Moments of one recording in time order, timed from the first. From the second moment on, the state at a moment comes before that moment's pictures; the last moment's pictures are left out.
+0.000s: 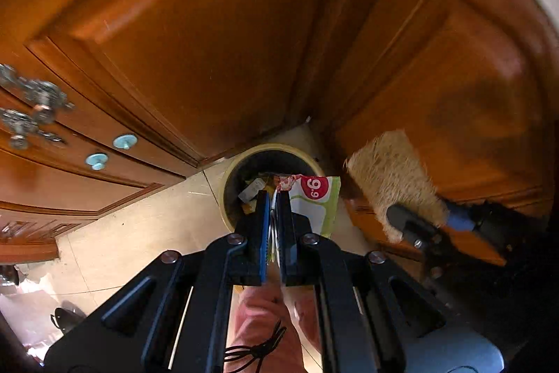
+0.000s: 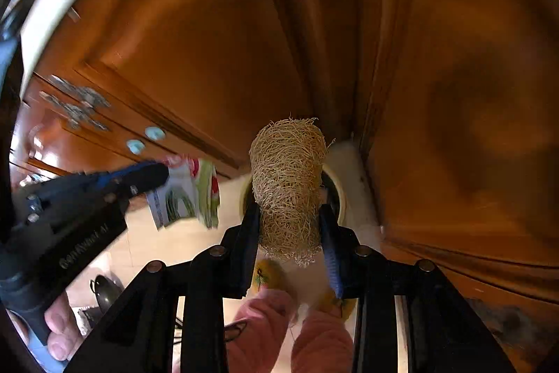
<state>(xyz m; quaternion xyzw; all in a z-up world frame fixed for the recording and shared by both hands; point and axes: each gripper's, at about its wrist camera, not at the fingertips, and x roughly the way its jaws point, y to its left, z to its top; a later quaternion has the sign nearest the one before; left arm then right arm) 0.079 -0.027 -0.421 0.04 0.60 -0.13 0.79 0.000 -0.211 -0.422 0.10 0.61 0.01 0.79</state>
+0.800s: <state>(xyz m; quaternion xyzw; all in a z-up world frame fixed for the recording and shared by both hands) 0.113 -0.004 -0.414 0.04 0.62 -0.14 0.77 0.037 -0.179 -0.401 0.05 0.62 0.03 0.78</state>
